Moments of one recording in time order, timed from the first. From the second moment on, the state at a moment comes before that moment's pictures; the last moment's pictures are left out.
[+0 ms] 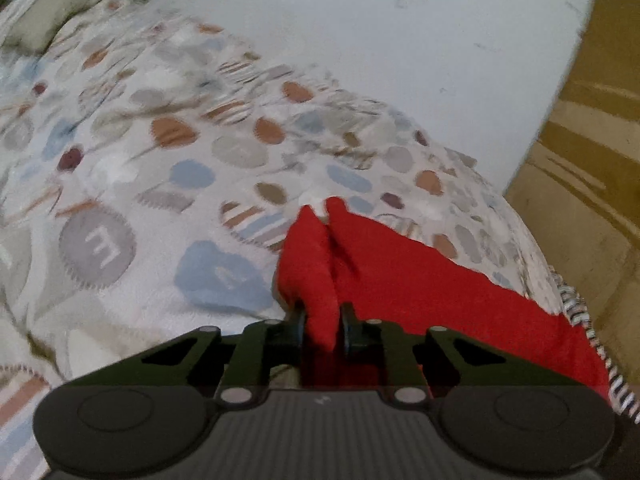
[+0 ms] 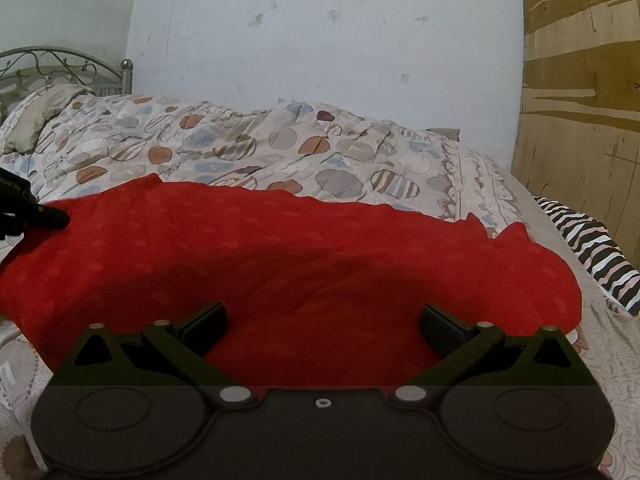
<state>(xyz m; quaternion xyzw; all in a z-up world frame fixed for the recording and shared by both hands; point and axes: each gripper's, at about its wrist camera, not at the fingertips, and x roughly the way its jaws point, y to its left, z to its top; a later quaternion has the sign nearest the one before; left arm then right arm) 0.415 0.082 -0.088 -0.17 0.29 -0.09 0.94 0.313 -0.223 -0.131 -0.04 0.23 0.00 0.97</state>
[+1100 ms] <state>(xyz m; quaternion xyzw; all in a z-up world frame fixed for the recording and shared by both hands) 0.383 -0.117 -0.035 -0.06 0.31 -0.34 0.89 0.280 -0.231 -0.136 -0.07 0.18 -0.09 0.98</state>
